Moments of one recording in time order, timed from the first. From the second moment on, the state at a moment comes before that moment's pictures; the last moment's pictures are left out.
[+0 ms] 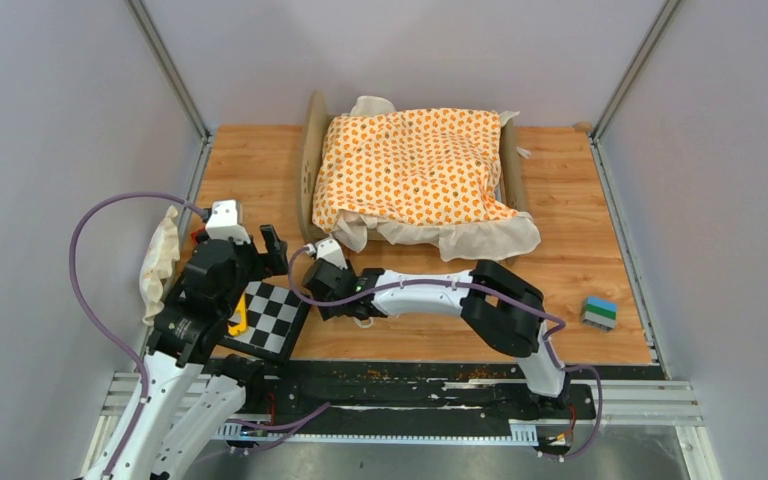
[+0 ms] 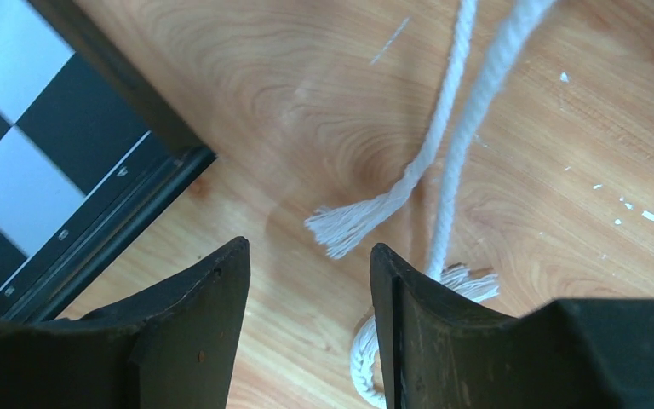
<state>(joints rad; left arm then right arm) -0.35 0.56 0.78 -0.60 -0.27 -0.30 1.21 2.05 1.45 -0.34 0.34 0.57</state>
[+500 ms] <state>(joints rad) -0.35 0.55 0.78 -0.60 -0.29 -0.29 1.16 2.09 1.48 -0.37 0.39 0.69</state>
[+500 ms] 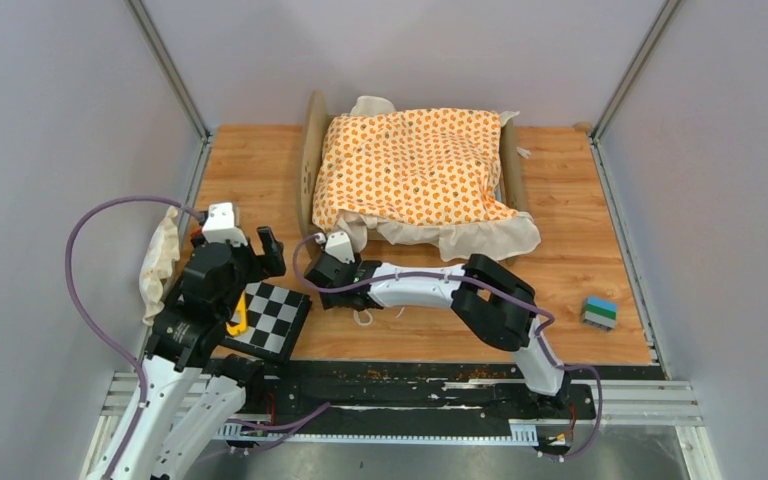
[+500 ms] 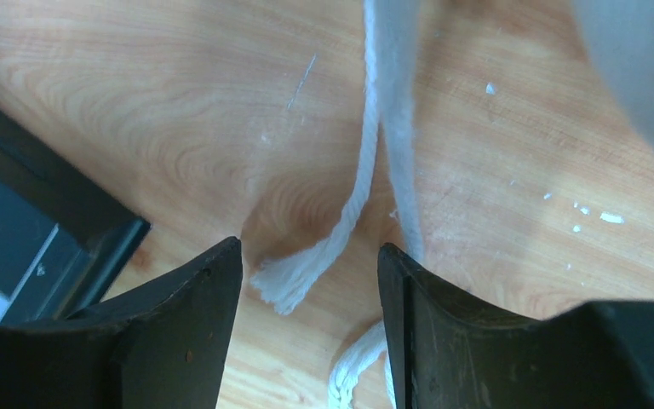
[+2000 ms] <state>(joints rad) -0.41 0.48 0.32 -0.32 0.10 -0.71 1.16 1.71 1.03 0.05 -0.04 0.54</state>
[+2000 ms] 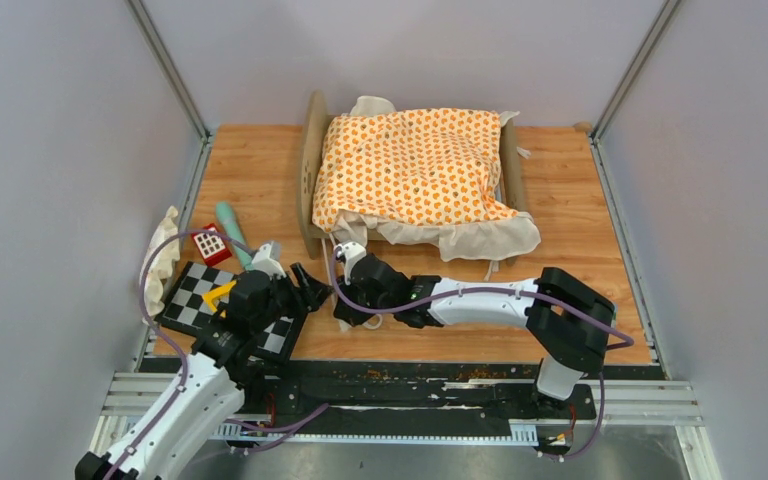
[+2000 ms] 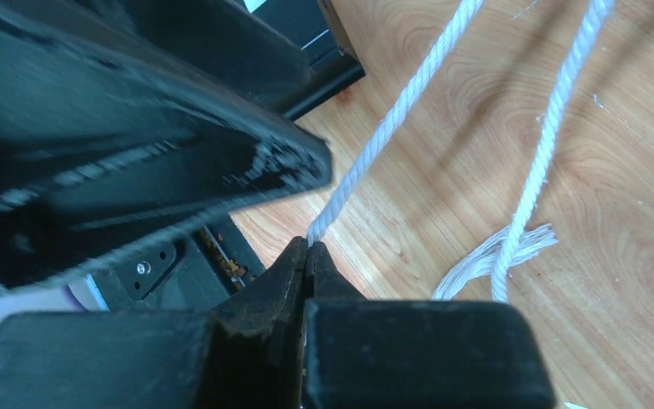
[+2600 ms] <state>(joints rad) -0.54 0.64 0.18 -0.03 0.13 -0.88 1.16 1.68 0.97 0.09 -0.05 0.54</state>
